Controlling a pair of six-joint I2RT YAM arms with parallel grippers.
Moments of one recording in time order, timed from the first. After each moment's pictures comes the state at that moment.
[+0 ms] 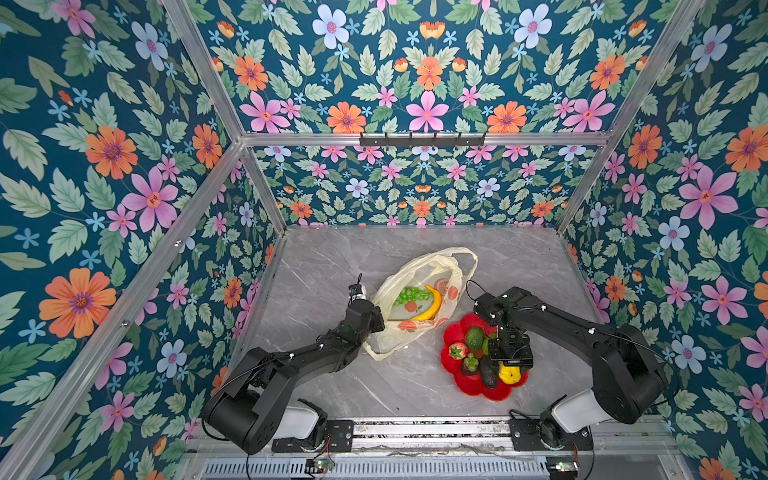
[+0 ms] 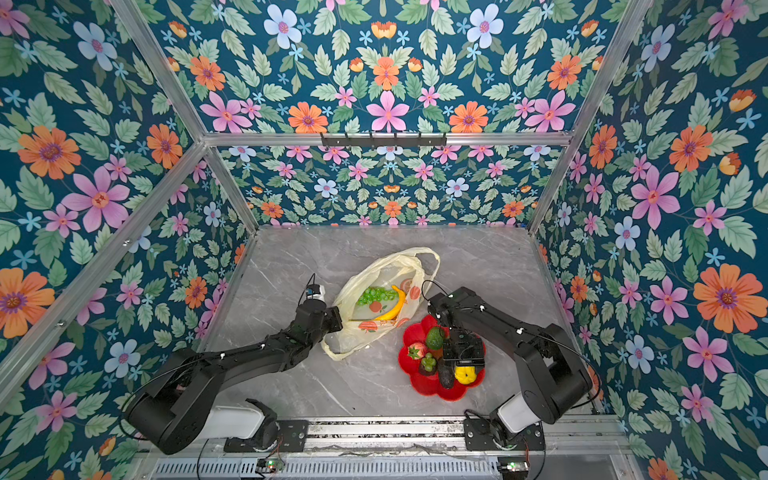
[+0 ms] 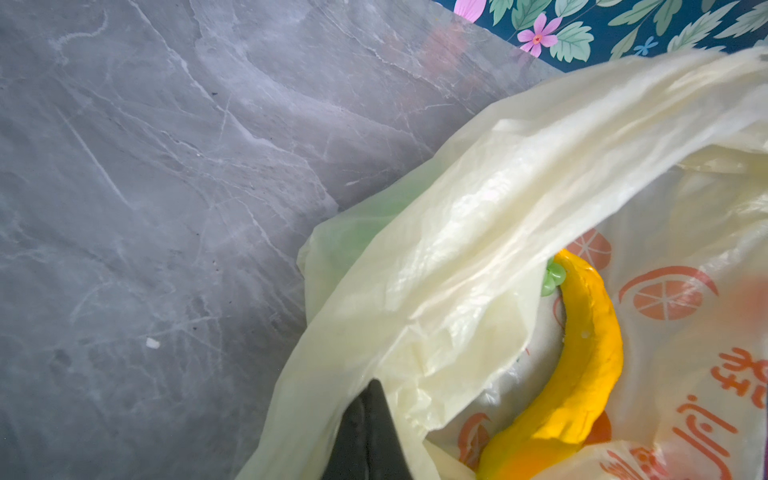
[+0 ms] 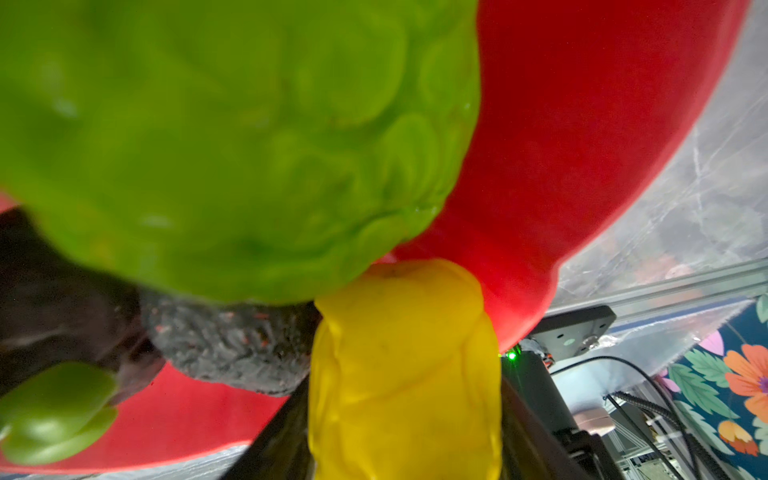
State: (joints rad) left arm -0.55 1.36 0.45 0.31 -0.20 -0.60; right arm 0.56 1.52 1.00 -1.37 -0.03 0.63
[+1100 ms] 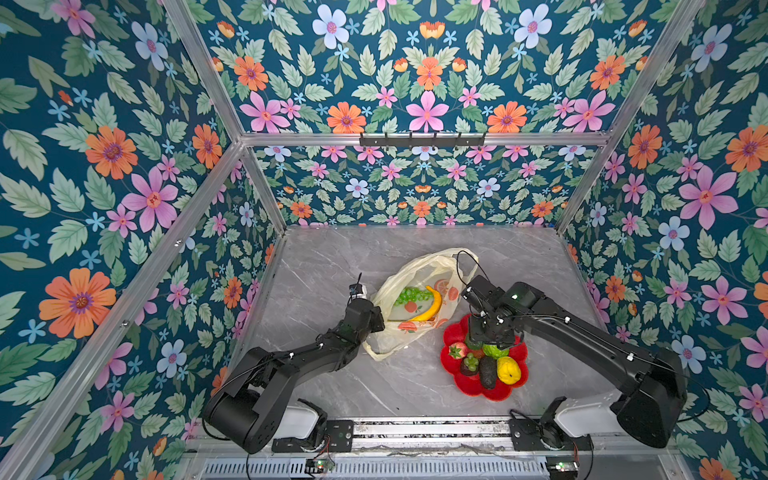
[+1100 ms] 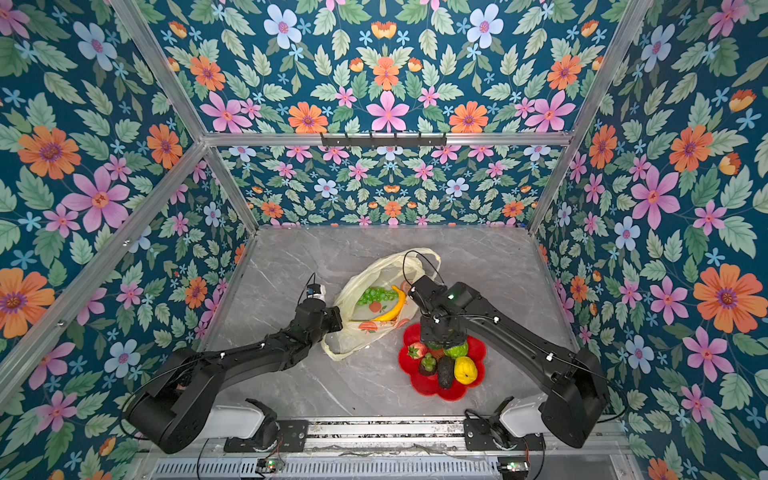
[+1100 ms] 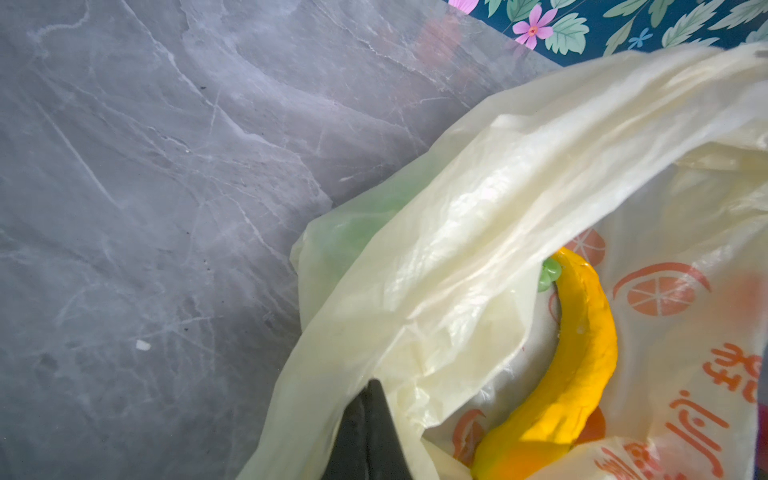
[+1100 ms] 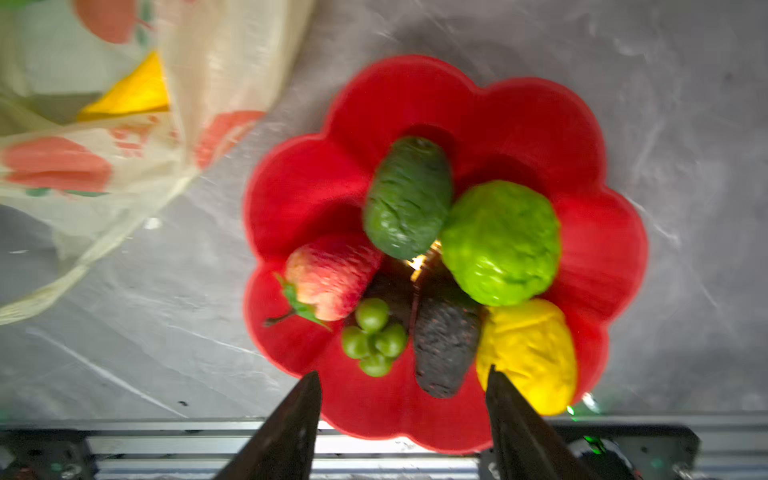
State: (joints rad) left arm -0.55 1.36 0.45 0.31 -0.17 -0.58; right arm 0.76 1.42 1.22 -1.13 0.09 0.79
